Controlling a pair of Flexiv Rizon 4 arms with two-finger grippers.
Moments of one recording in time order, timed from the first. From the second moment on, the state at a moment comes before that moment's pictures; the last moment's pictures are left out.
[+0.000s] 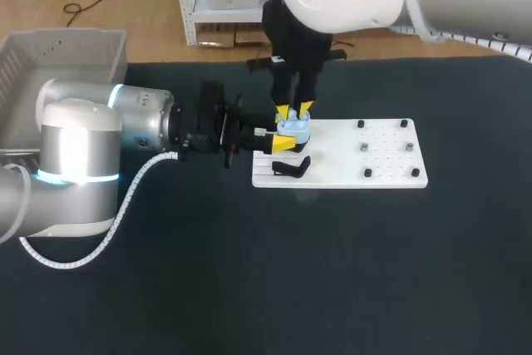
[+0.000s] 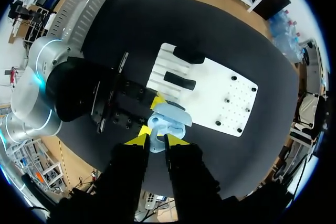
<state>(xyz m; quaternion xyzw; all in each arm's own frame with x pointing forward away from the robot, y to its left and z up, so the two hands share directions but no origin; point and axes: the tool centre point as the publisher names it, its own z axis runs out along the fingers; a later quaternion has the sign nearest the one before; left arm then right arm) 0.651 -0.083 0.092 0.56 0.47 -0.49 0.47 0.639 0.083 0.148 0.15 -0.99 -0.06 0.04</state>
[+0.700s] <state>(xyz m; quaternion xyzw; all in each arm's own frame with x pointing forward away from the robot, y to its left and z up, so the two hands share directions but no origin) 0.651 -0.083 0.092 0.56 0.47 -0.49 0.47 0.636 0.084 0.141 0.14 -0.99 -0.06 0.04</state>
